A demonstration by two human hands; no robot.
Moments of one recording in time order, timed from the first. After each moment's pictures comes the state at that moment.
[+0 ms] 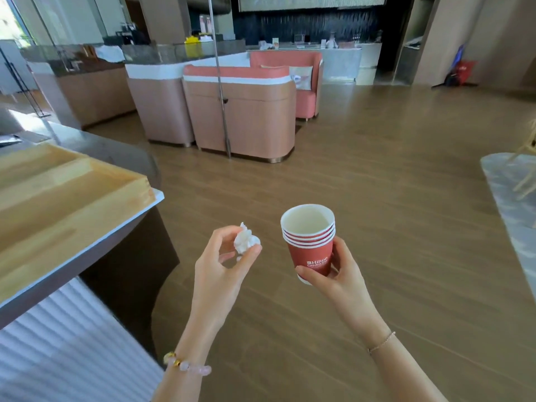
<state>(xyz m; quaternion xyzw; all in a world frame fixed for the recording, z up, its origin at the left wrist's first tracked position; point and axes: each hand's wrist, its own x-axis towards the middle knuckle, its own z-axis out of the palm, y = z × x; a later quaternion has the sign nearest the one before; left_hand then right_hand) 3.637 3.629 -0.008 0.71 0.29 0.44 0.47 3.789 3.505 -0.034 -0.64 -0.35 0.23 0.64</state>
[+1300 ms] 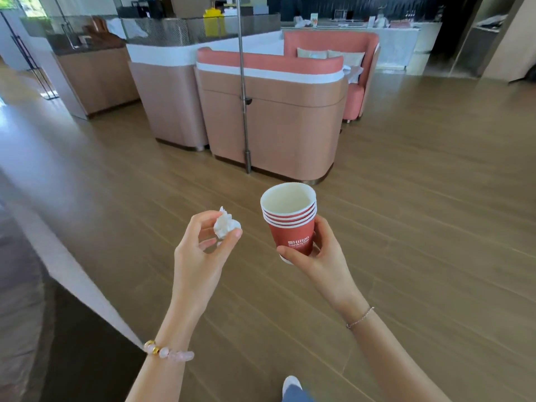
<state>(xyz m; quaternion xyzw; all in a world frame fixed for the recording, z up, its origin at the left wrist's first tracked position) 4.033 4.302 -0.013 0.68 0.35 0.48 0.43 4.201 4.210 -0.034 -0.61 -0.40 0.28 0.63</state>
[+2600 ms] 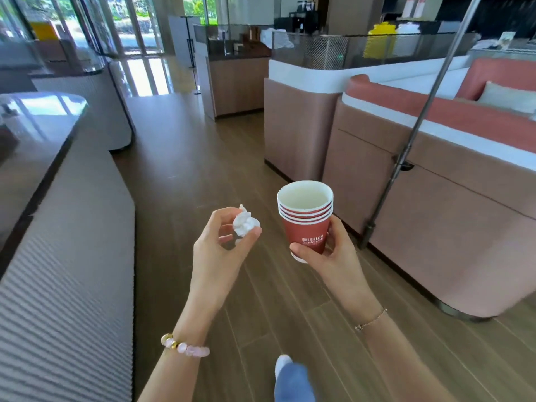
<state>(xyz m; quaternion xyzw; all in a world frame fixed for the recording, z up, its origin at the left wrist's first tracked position) 4.085 5.031 0.003 0.57 0.51 0.57 0.30 4.269 5.024 -0.014 -0.48 -0.53 0.42 0.56</state>
